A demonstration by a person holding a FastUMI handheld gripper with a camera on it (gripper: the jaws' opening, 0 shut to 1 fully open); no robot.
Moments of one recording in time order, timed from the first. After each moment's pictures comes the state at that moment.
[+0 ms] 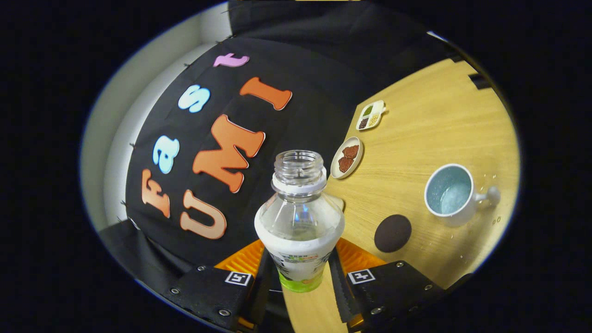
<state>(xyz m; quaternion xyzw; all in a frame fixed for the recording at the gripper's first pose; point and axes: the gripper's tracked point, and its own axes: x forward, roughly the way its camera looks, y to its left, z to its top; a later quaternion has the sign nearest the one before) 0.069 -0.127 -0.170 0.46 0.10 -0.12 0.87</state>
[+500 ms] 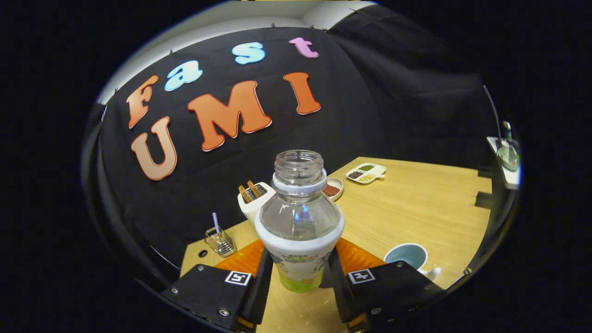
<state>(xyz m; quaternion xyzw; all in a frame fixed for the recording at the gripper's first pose) 0.095 -0.146 -0.180 0.15 0.13 -0.22 0.95</state>
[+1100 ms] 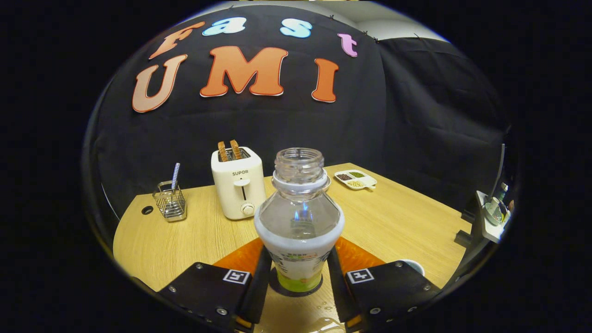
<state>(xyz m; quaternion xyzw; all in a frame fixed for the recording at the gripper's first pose) 0.130 -0.153 -0.250 0.02 0.20 -0.26 0.94</state>
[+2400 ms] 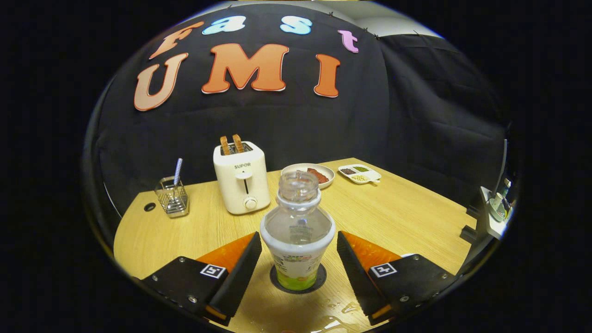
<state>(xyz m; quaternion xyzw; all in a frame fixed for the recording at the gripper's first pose) 0.122 -0.143 -0.235 0.04 0.19 -0.24 0.95</state>
